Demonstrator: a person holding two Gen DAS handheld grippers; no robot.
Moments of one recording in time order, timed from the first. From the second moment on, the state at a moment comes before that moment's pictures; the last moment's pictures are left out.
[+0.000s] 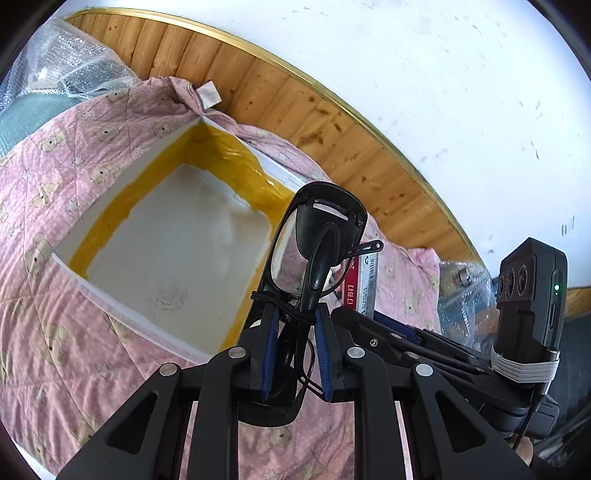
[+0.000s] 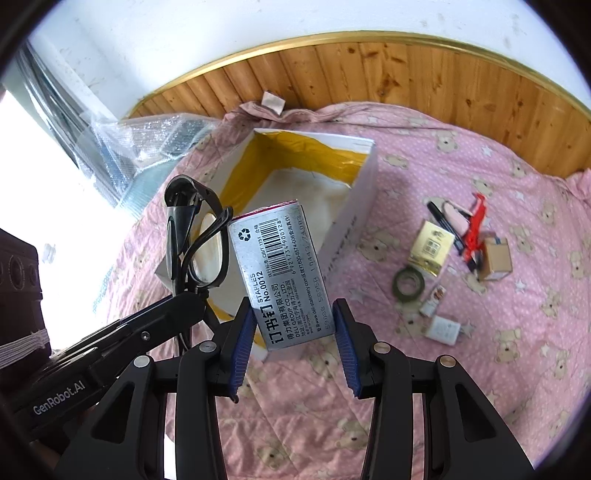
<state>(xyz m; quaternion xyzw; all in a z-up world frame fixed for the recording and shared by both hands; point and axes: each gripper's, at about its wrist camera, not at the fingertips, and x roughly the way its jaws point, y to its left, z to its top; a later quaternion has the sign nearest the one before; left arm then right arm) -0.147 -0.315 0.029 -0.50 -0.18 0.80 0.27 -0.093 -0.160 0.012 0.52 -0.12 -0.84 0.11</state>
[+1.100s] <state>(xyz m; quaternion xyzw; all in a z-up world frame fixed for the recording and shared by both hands) -0.273 -0.358 -0.033 -0.54 -0.21 0.79 0.21 -0.227 -0.223 -0.050 0.58 -0.09 -0.80 0.13</state>
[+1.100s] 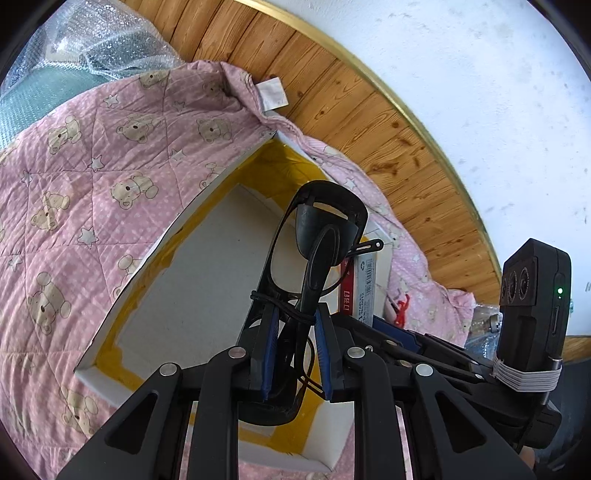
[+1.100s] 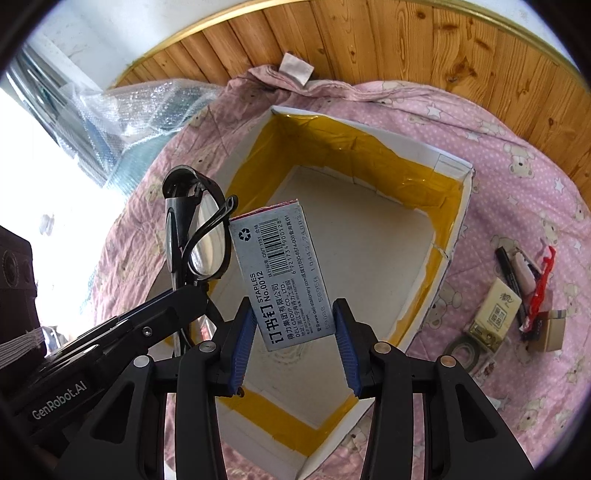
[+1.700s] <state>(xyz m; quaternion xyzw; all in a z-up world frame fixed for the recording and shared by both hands) -0.289 -0.363 -0.059 -0.57 -0.19 0.78 0.17 -0.218 -0.203 -0.067 0.58 -0.10 -0.80 0.13</state>
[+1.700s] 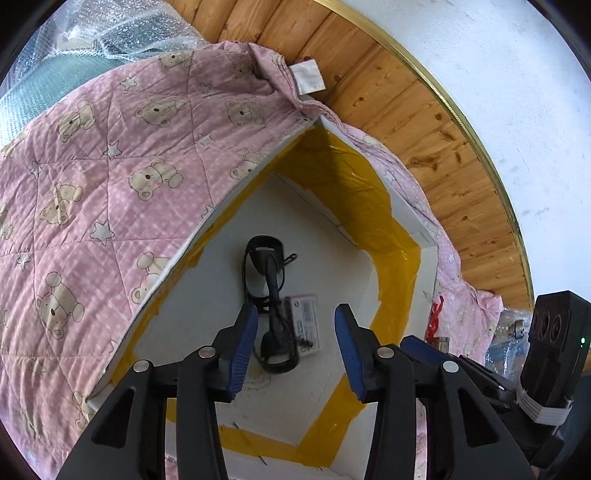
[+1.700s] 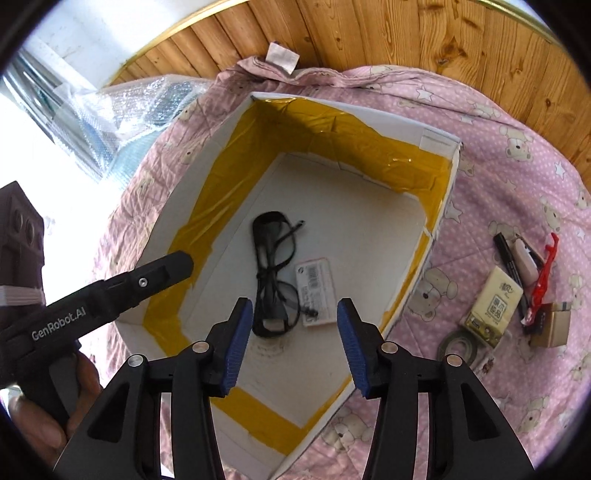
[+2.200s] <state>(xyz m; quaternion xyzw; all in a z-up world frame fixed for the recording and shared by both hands) -0.256 -0.344 -0.039 -0.57 -0.17 0.78 0.19 -0.186 -0.202 -0.052 0.57 -0.10 -0.80 0.14</state>
